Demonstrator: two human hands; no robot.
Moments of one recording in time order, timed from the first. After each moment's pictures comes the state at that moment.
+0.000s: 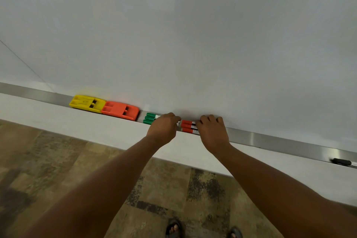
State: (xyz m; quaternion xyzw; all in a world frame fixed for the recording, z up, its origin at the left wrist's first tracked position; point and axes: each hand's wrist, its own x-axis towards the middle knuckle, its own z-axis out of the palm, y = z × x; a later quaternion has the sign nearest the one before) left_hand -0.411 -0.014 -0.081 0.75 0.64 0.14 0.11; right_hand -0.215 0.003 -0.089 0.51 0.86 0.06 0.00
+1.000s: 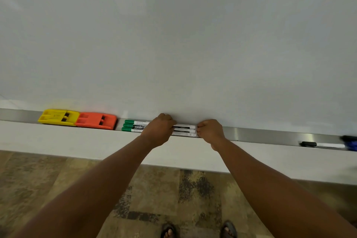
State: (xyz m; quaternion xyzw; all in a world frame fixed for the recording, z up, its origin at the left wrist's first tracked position) left_hand -0.380 0.020 -0.098 0.86 0.50 -0.03 0.06; right_hand -0.157 0.025 -0.112 0.71 0.48 -0.46 -0.25
